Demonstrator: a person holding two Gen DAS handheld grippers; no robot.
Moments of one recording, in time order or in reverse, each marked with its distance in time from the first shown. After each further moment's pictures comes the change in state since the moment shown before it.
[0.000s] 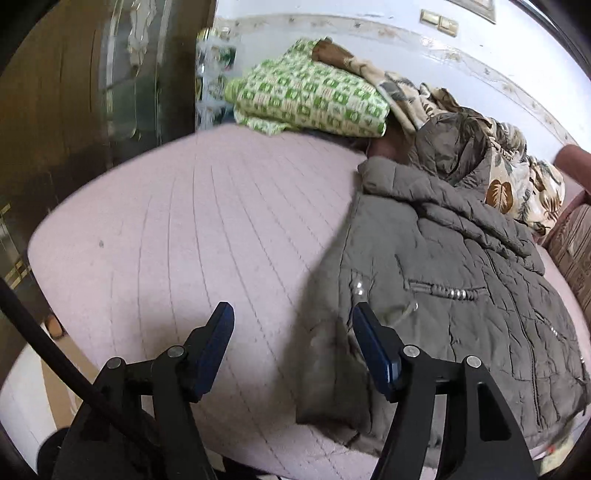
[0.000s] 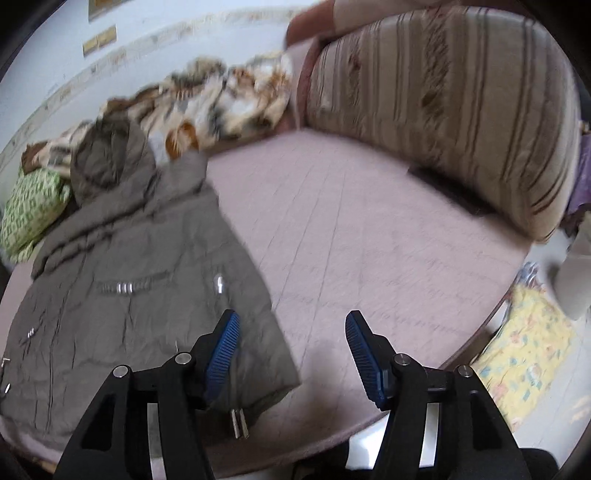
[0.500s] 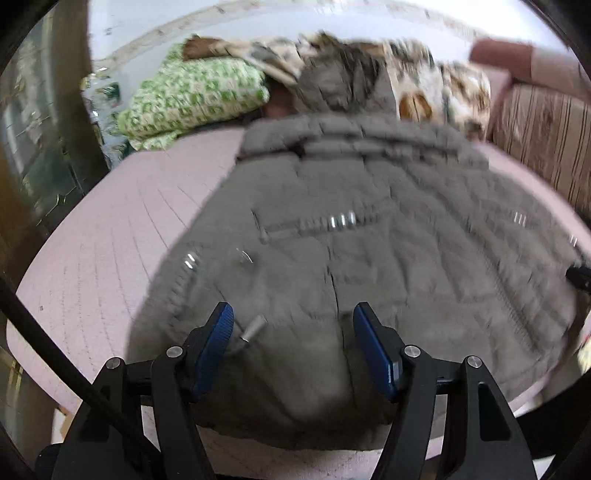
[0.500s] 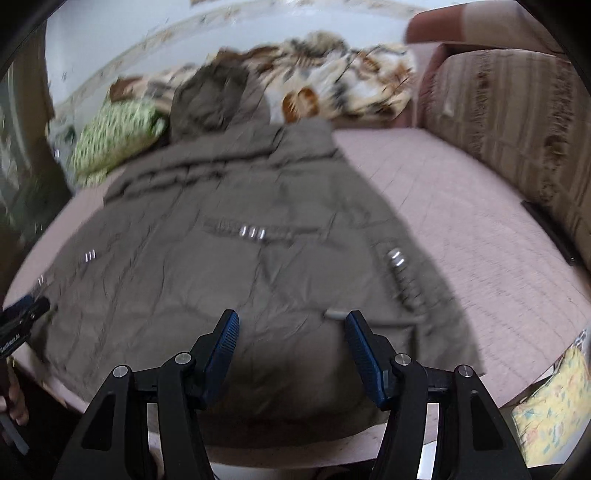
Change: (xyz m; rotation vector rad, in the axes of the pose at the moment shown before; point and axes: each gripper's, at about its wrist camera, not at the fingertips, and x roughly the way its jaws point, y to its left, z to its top) left arm 0.018 -0.109 -0.042 0.395 0.103 -0.120; right arm 0.022 0.094 -0.022 -0.292 0.134 0.271
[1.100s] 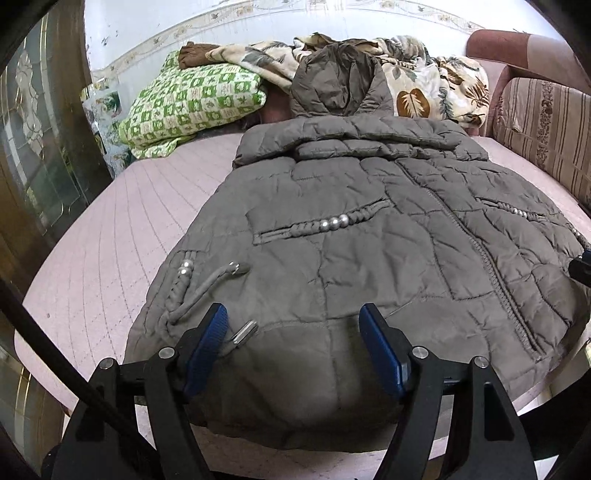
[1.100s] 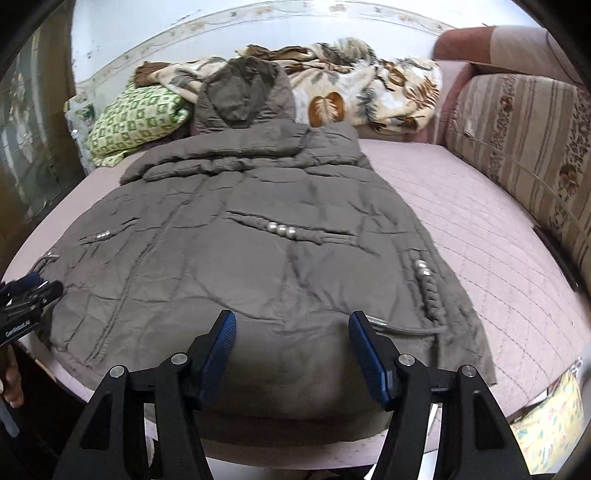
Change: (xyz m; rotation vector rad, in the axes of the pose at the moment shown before) left arm -0.011 -0.014 0.002 0.021 -0.042 0.027; right arm -0.005 0.022 -0.007 -0.099 -0.047 0.030
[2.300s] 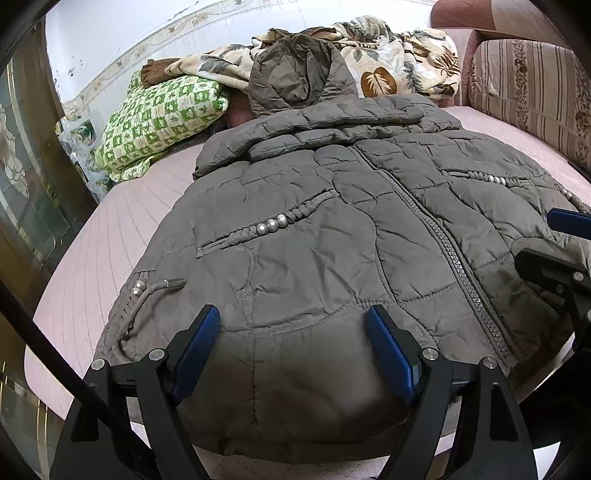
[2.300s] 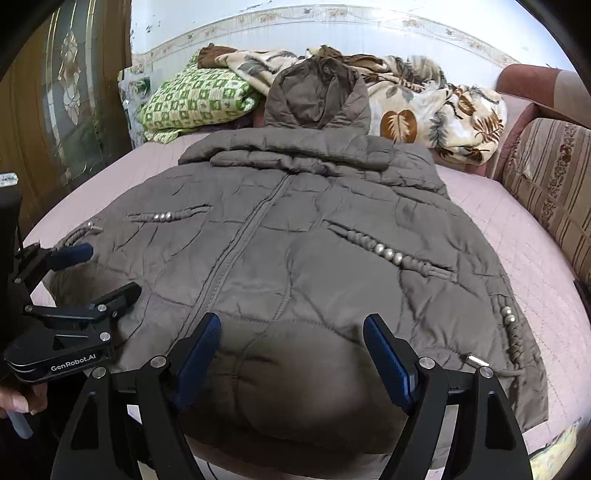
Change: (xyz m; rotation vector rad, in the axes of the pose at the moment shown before) left arm 0.011 -0.049 0.001 0.136 0.025 -0.001; right arm 0.019 0.068 0.007 -0.147 -0.015 0.112
